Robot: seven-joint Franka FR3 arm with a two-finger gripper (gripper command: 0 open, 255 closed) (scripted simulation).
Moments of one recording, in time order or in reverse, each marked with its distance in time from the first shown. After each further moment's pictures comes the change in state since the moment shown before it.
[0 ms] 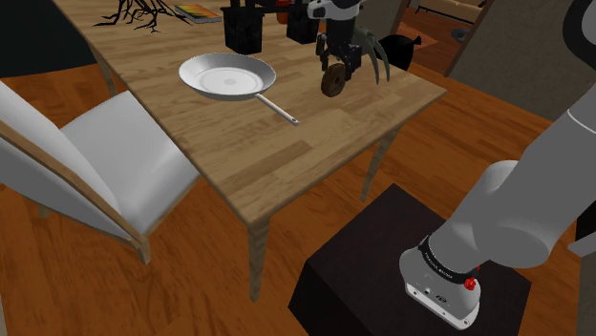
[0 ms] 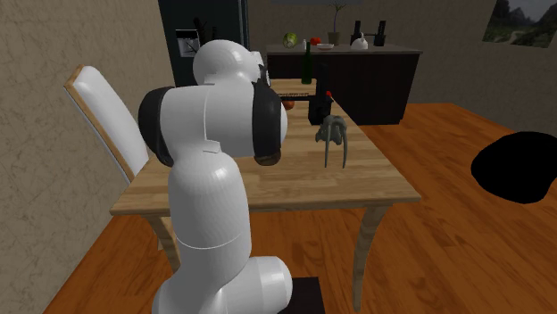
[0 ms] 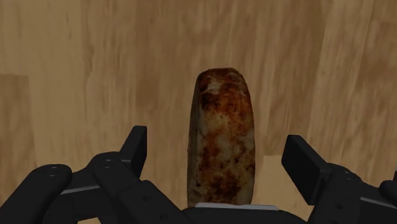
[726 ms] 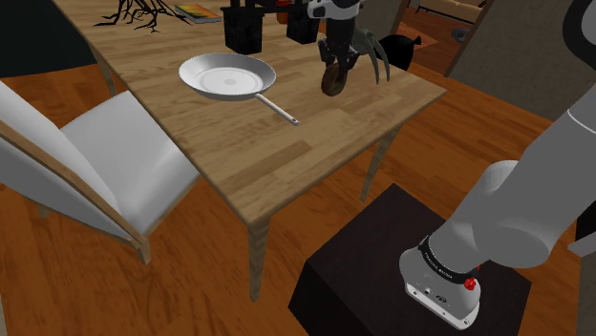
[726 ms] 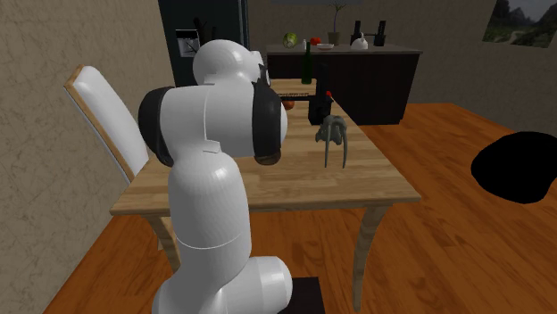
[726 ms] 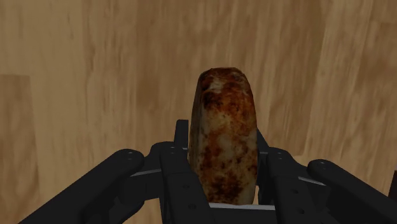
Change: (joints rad) arm 0.000 0.000 0.000 0.003 0.000 -0.002 -0.001
